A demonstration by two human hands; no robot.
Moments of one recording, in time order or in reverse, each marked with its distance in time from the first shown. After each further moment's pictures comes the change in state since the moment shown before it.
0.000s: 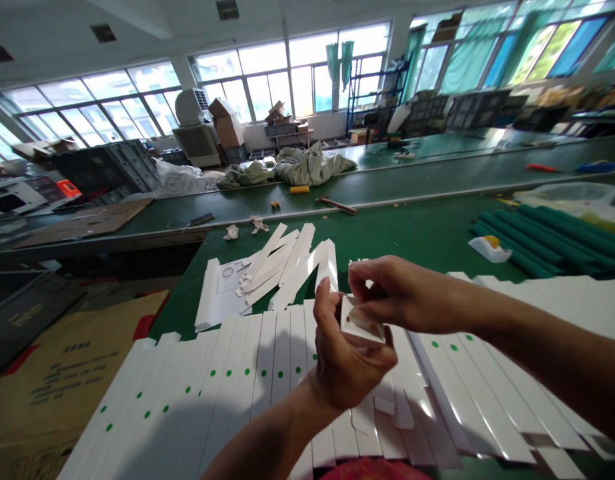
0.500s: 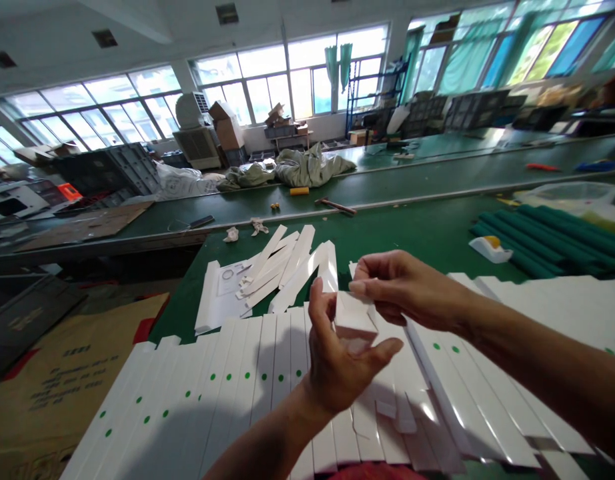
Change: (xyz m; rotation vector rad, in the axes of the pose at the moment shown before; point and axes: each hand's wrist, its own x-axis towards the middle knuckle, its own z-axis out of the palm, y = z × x) left_hand -0.009 -0.008 -0.006 -0.003 -0.078 -0.163; right_hand 0.001 0.025 0.015 0.734 0.131 0.117
